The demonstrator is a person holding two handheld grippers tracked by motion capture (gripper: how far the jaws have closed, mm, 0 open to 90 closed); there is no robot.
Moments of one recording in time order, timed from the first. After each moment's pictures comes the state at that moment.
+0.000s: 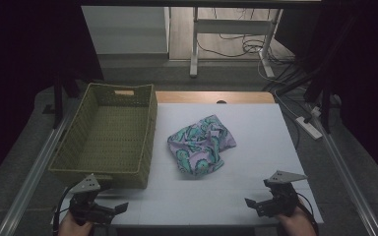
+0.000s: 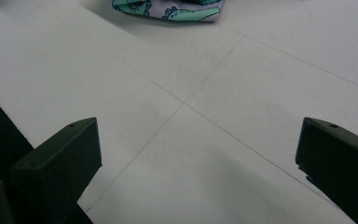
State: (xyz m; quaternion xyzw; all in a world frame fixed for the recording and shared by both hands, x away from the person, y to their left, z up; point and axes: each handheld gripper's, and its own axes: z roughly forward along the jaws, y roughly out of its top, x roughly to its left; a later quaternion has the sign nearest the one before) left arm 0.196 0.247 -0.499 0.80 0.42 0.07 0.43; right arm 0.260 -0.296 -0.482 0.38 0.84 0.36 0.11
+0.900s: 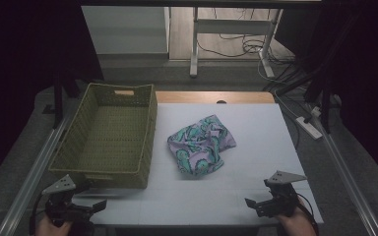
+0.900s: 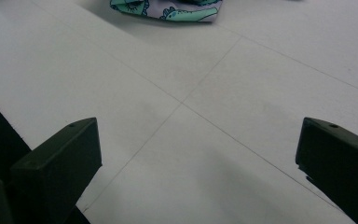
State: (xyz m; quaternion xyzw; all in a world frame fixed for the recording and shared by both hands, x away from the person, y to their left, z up) left arm 0.187 0.302 -0.506 0.77 0.46 0.07 0.42; right arm 0.259 -0.295 -0.481 0.38 0.84 0.36 0.12
